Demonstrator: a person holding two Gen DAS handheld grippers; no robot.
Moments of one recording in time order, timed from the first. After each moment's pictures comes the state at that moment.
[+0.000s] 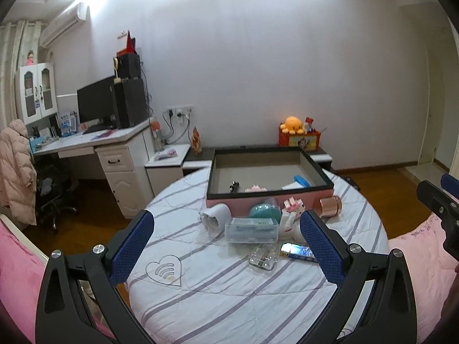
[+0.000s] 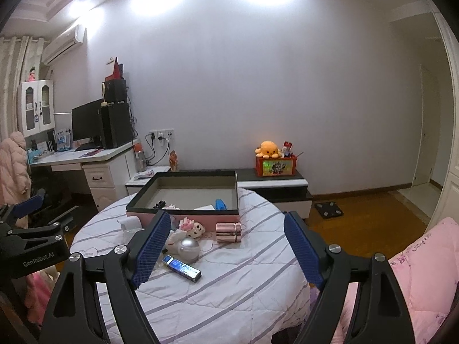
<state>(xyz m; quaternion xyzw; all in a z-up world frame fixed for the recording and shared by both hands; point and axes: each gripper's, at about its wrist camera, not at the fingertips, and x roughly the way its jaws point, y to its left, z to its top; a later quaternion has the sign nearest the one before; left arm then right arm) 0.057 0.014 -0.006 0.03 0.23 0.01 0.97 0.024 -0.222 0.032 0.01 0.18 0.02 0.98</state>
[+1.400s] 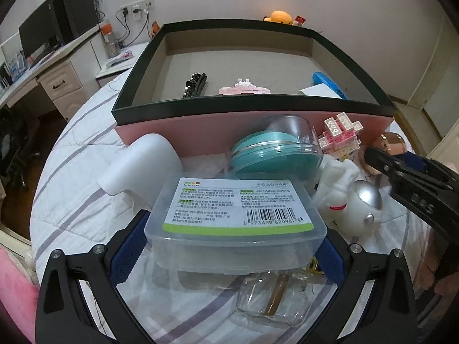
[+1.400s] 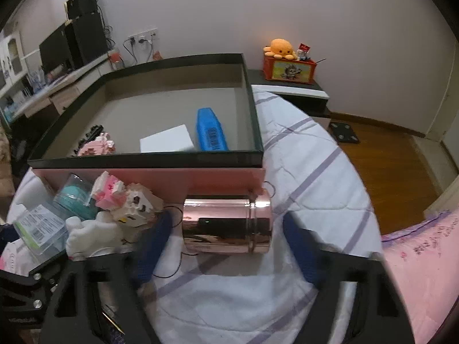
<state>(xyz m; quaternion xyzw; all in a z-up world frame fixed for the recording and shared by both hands) 0.249 0.002 -0.136 0.02 0.48 -0.06 0.87 0.261 -0.213 -0.106 0.01 0.44 0.03 0.90</state>
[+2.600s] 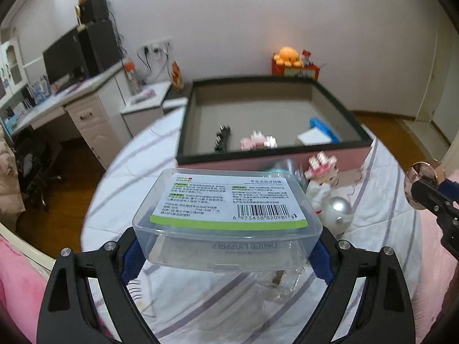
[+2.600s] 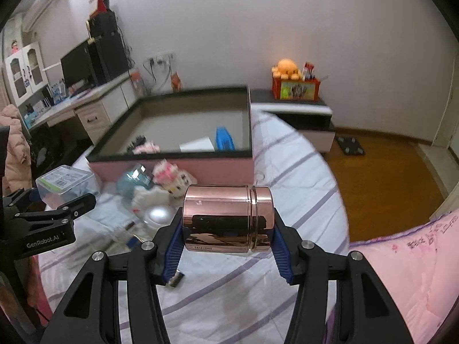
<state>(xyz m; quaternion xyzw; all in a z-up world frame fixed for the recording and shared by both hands) 0.190 0.015 -0.063 0.04 0.39 -0.02 0.92 0.163 -0.224 -0.037 0.02 0.35 0.07 0.93</state>
